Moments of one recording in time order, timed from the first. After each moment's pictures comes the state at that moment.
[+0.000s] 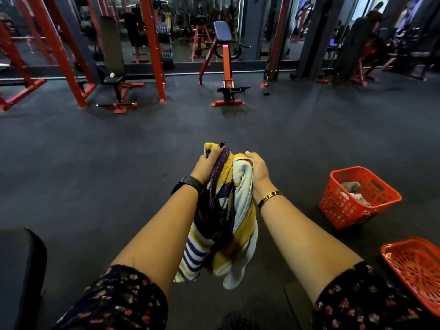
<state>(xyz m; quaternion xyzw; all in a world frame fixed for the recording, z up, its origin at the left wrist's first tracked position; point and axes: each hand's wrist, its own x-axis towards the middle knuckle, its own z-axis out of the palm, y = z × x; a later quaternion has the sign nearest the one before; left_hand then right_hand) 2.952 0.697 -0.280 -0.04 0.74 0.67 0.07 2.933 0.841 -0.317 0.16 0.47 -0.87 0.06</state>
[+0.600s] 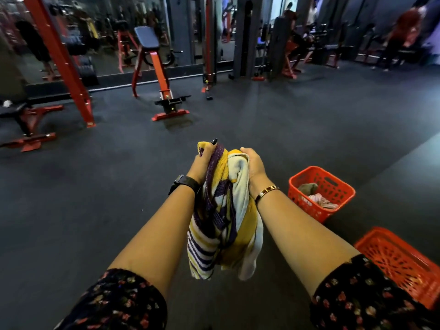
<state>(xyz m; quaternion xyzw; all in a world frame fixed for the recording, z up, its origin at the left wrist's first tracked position) 2.668 0.862 -0.270 0.04 0.69 0.71 0.15 2.677 1.005 -0.303 0.19 0.46 -0.86 -0.06</state>
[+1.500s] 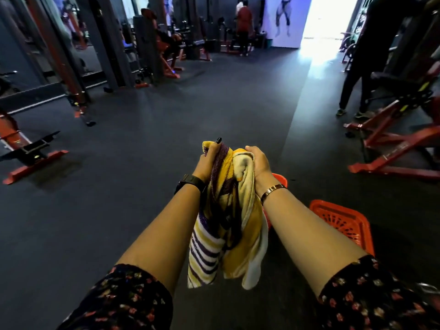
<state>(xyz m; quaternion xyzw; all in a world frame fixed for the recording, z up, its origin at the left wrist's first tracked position) 2.412 1.162 -0.269 0.25 0.65 0.62 0.37 2.504 1.275 -0.300 0.36 0.40 -0.78 -0.32</state>
